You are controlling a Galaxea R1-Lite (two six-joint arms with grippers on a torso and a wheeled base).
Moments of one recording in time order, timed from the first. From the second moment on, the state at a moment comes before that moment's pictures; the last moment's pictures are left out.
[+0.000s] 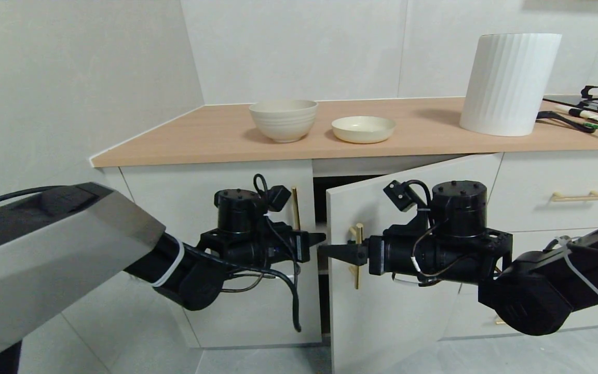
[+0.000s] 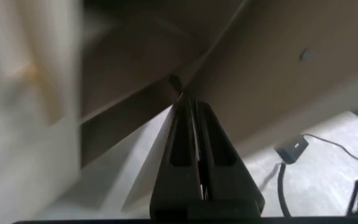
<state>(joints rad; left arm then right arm) -0.47 2.18 -1.00 -0.86 -0.45 -0.32 0.66 1.95 -0.88 -0.86 0.51 0.45</state>
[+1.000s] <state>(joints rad) -0.53 2.24 -1.07 -0.88 -0.43 -0.34 0.61 1.91 -0.76 -0.93 0.40 0.38</state>
